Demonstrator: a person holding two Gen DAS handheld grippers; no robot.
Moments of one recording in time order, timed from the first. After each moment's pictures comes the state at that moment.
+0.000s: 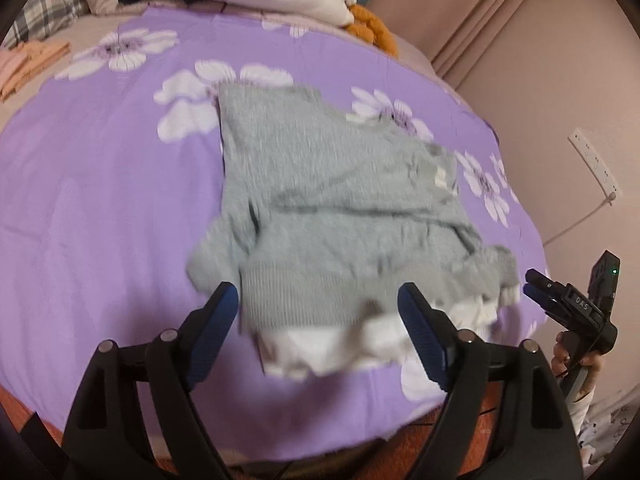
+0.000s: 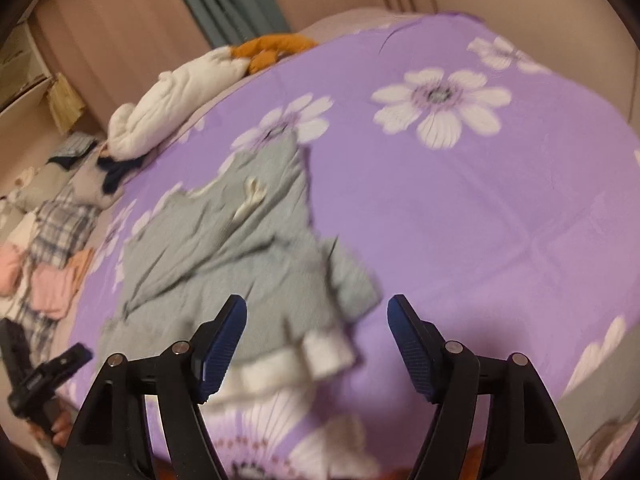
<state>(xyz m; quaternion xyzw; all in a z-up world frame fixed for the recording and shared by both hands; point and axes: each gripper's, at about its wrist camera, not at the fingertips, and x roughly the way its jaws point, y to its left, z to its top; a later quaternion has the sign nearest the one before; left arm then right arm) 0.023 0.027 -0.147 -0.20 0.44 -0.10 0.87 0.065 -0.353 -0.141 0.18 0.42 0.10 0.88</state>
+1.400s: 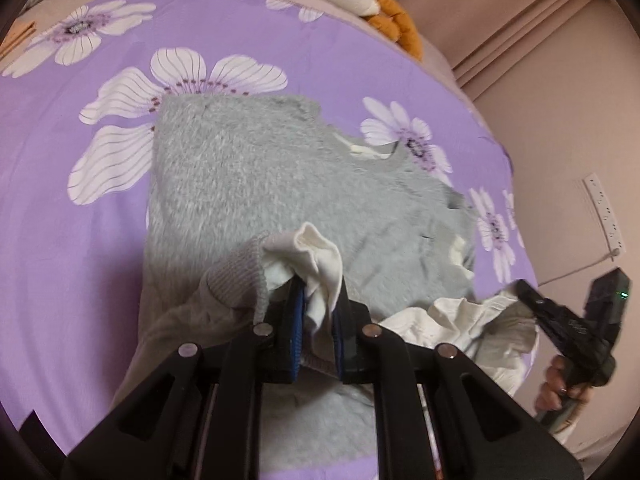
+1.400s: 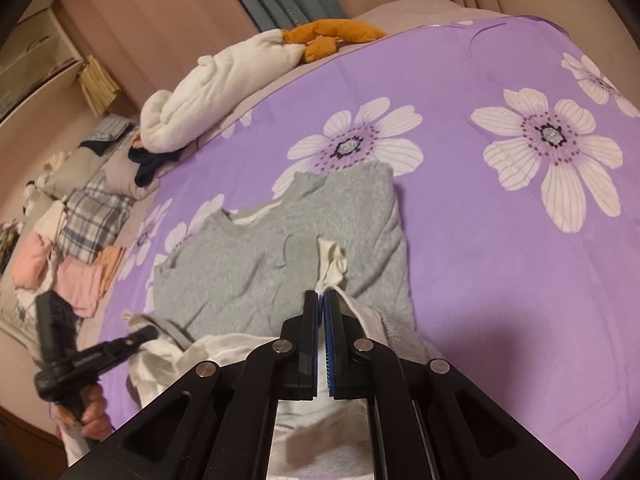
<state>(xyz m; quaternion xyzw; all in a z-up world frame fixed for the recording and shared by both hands) 0.158 0.021 -0.154 -0.26 0.47 -0.09 0.84 0.173 -0.305 -0.114 0.17 0.42 0.18 0.87</state>
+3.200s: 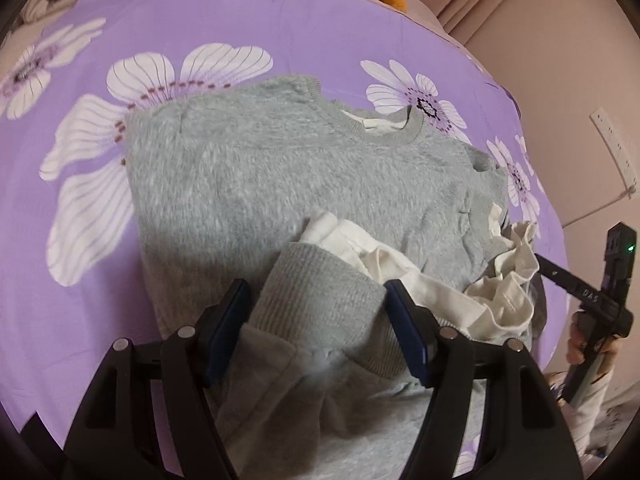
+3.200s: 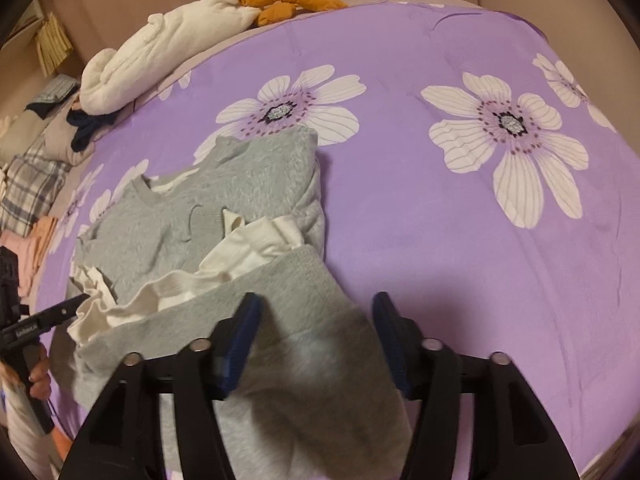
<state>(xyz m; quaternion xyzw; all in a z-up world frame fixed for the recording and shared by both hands) 0.199 0.028 -0.173 -0.17 0.51 -0.13 0.83 0.202 -0.310 -0.150 0.08 0.49 0.09 0.86</state>
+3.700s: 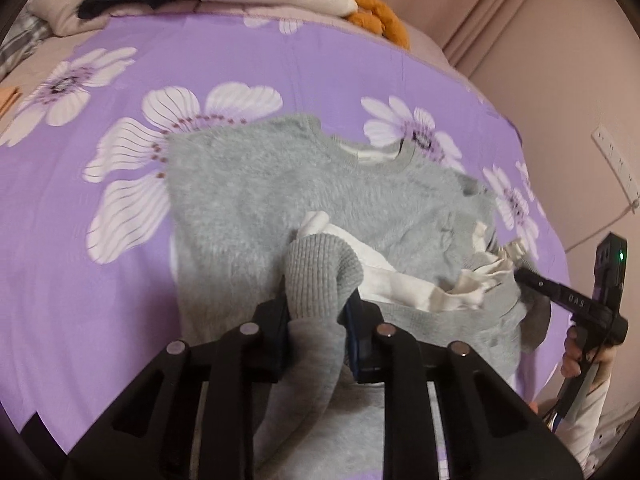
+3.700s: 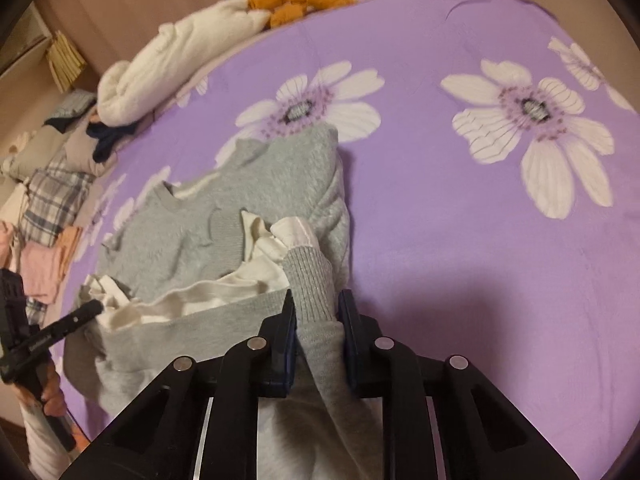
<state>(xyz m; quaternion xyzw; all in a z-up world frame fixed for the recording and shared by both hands) 0.157 0.024 -0.136 -0.17 0.45 -0.09 0.87 0.192 -0.314 -0.146 0.13 0.47 0.13 0.86</state>
